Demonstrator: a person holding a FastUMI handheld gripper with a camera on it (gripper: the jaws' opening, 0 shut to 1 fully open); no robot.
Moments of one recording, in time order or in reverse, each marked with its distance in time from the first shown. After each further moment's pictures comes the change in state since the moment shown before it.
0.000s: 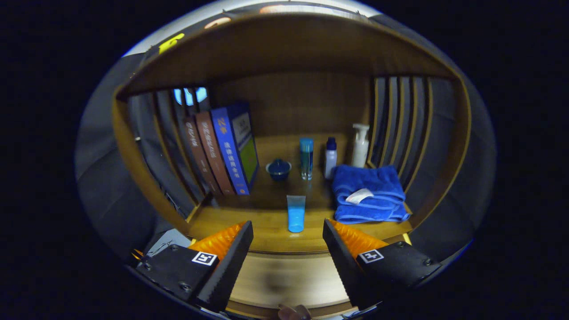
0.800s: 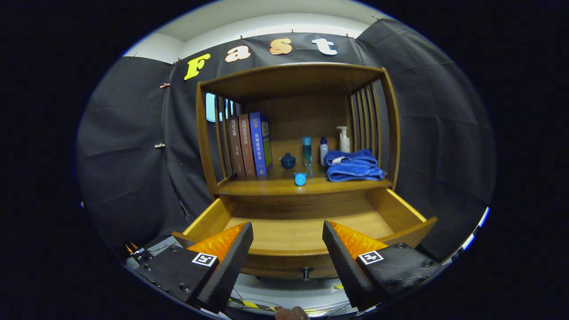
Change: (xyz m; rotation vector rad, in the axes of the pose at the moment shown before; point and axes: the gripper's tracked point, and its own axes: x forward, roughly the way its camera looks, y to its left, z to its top) arm -0.141 0.000 -0.180 0.038 -0.160 0.008
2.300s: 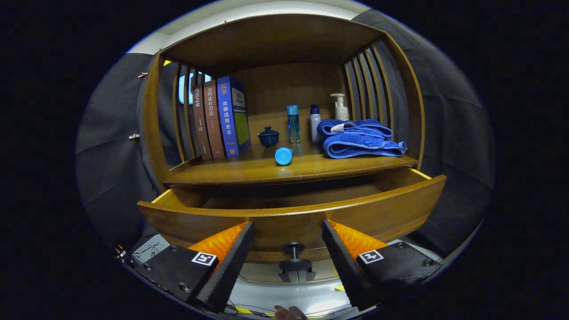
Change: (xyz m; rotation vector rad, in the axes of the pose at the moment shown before) arm 0.156 -0.027 -0.028 0.022 0.084 -0.059
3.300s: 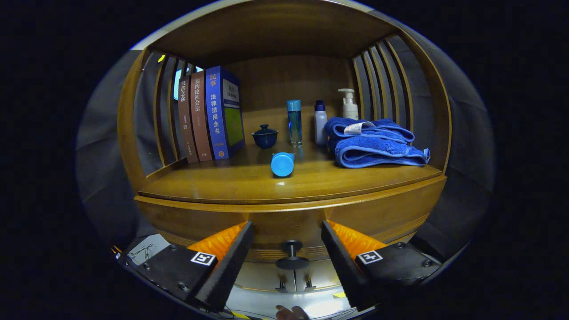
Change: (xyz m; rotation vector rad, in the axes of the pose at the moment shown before) arm 0.054 0.001 0.010 -0.033 0.004 -0.022
